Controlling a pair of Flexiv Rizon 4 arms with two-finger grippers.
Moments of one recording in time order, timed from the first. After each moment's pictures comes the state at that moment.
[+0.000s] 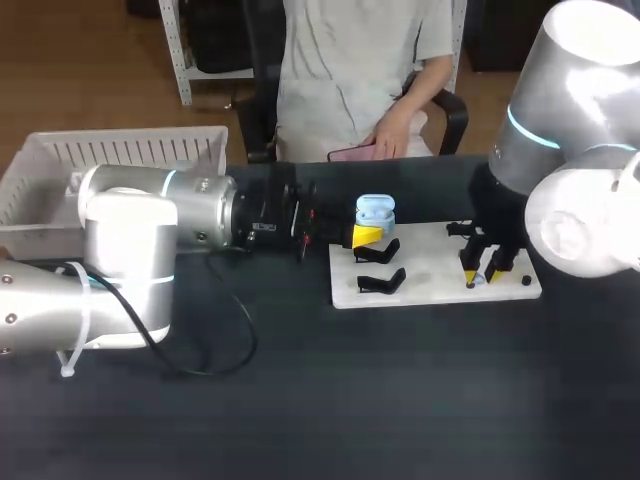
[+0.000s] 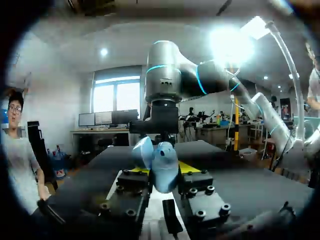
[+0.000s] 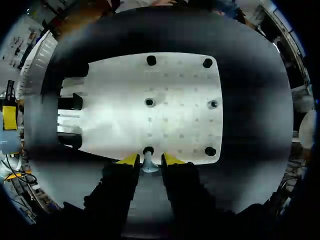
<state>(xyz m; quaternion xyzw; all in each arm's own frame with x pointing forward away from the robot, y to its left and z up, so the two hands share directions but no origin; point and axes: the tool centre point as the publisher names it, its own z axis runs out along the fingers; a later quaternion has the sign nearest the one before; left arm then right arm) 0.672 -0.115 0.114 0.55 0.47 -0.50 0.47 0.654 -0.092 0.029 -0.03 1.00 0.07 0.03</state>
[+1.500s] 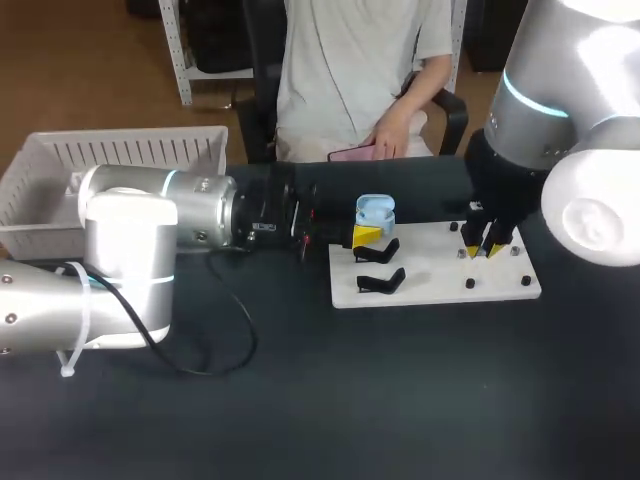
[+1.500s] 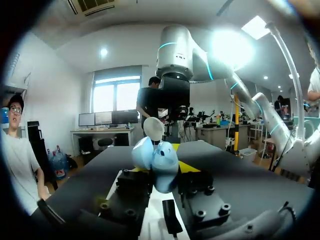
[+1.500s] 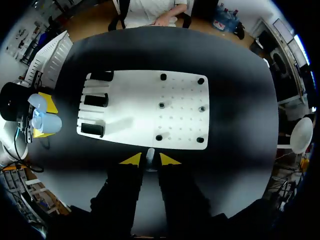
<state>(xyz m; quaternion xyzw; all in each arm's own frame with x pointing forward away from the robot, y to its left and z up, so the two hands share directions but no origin) 0.672 -0.115 0.114 0.55 0.47 -0.50 0.47 0.638 -0.080 0.102 -0.06 0.99 0.05 0.07</state>
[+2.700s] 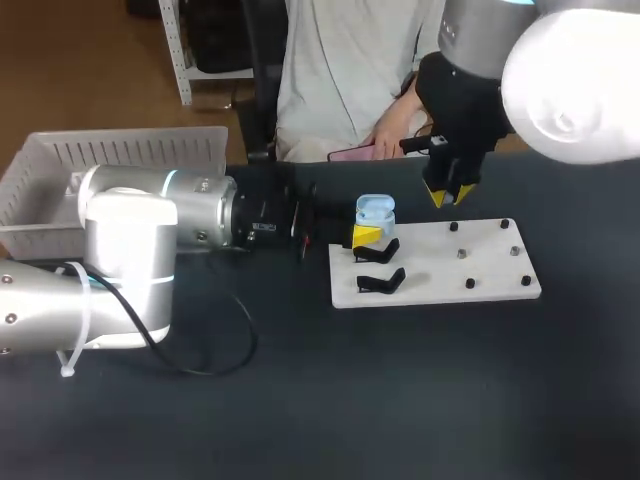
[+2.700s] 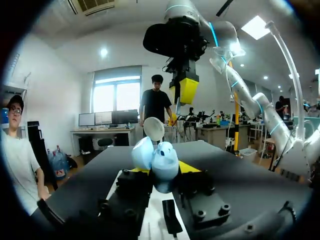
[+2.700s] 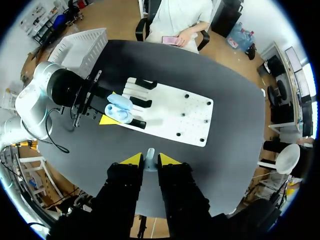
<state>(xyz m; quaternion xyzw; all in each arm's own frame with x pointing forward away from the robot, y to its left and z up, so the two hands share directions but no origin) 0.672 -0.115 0.114 0.55 0.47 -0.50 0.47 0.623 -0.021 0.206 -0.15 0.99 0.03 0.07</state>
